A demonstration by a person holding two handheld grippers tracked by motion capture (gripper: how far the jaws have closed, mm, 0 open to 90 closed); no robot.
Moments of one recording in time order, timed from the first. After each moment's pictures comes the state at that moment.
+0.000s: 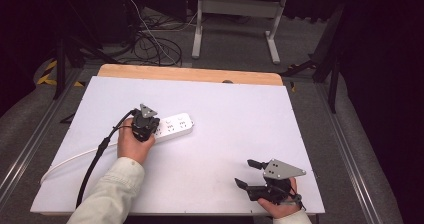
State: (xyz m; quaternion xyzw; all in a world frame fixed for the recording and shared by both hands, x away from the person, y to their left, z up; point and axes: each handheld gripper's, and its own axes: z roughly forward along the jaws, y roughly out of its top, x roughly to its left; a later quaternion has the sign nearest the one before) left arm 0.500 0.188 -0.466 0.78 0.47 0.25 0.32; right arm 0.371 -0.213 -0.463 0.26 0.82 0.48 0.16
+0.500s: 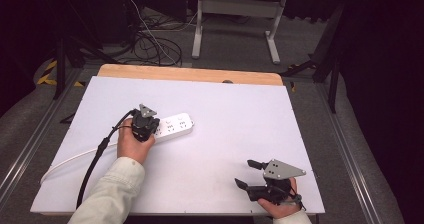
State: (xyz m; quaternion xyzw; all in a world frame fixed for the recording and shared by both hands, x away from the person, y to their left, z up) left arm 0.498 0.188 -0.465 0.78 0.48 0.24 0.32; right arm 0.371 -0.213 -0.463 0.26 0.82 0.48 0.16
